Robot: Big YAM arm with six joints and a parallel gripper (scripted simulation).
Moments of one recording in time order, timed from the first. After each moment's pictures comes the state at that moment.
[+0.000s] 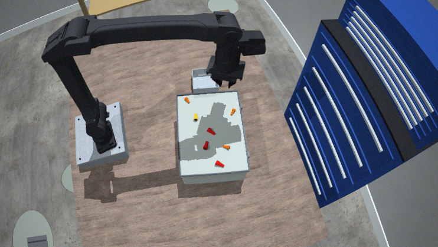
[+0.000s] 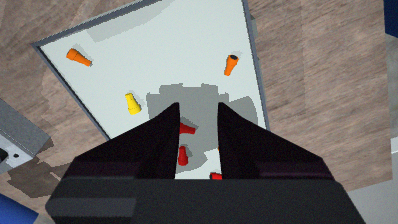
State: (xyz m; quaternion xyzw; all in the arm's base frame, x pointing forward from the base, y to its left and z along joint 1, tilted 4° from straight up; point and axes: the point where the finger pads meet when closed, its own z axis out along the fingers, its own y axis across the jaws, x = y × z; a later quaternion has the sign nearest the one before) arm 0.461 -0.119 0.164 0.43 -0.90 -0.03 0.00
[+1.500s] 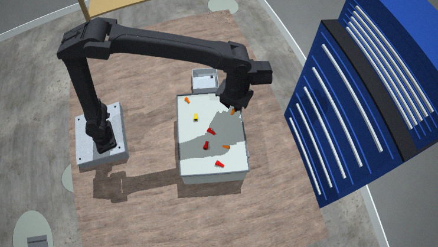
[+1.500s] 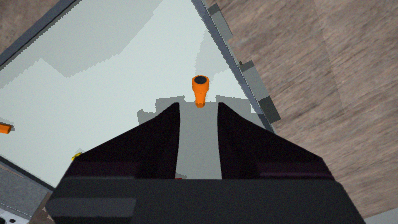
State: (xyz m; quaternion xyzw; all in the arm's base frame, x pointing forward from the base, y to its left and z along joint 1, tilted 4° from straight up) arm 0.471 -0.151 0.069 0.32 -0.95 -0.03 0.01
